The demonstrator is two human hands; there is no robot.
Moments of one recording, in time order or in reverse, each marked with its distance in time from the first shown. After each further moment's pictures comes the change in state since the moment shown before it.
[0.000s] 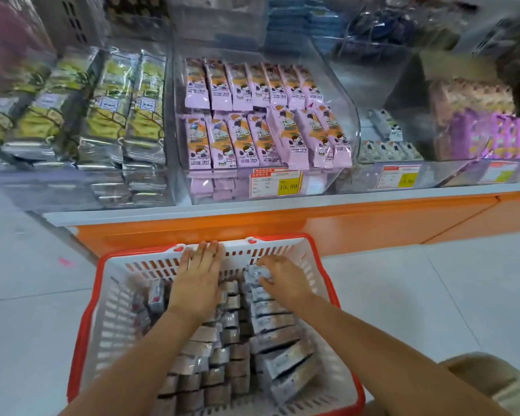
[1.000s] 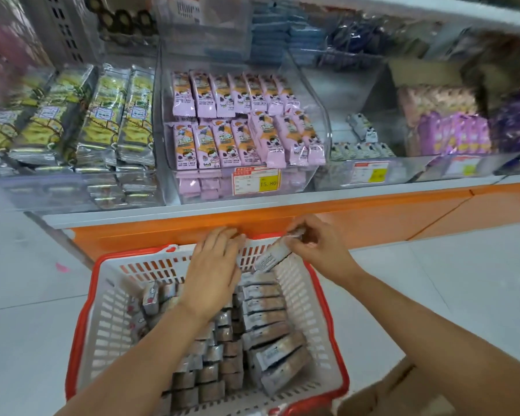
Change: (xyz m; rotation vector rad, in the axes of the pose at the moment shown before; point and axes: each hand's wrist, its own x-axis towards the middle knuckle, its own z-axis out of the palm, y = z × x) left_hand 0.000 0.042 -0.059 -0.223 0.366 0.138; right_hand -0.055 0.011 -0.110 0.737 0.312 -0.149
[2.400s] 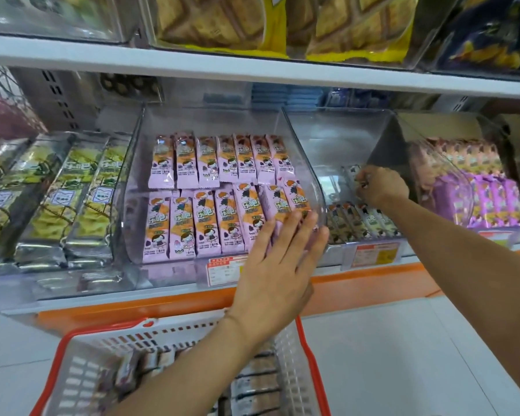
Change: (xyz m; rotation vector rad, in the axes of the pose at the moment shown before) left_hand 0.156 0.077 -0.038 0.325 0.207 0.246; right_hand 0.231 0.029 -0.184 -1.005 0.288 0.331
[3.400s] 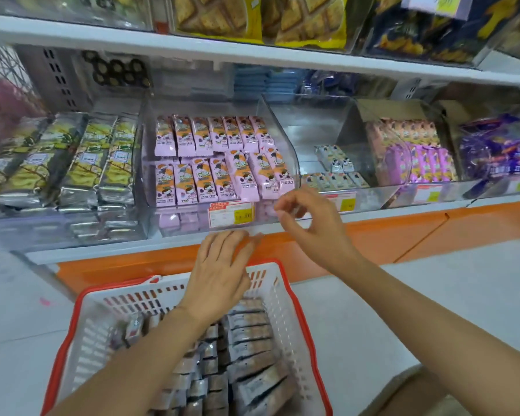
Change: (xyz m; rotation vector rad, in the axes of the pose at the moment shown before) left_hand -0.110 -0.012 -0.011 -0.202 0.012 -0.092; right_hand -0.247 -0.078 -0.045 0.766 0.144 -0.611
